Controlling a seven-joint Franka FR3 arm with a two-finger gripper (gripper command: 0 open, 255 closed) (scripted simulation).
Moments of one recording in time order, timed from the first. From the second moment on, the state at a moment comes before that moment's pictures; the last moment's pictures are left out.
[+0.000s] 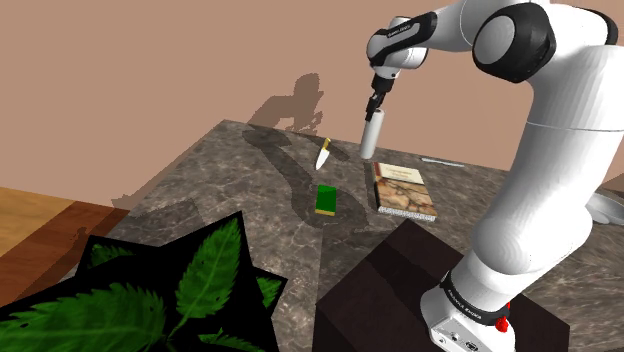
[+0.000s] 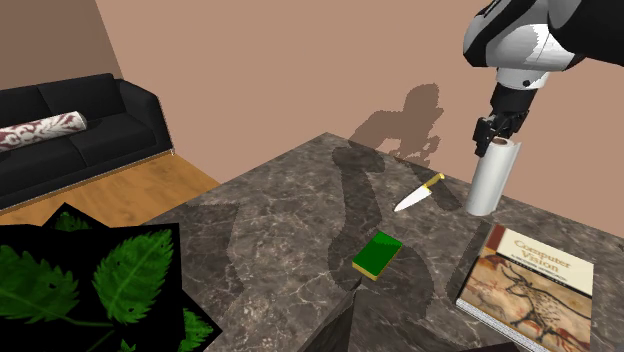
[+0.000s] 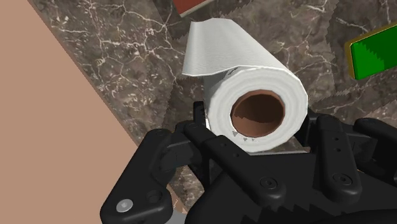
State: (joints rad) arm -0.33 0.31 -0.23 -1.71 0.08 2.08 -0.88
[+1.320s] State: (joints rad) arm -0.33 0.37 -0.22 -1.80 0.11 2.23 -0.89
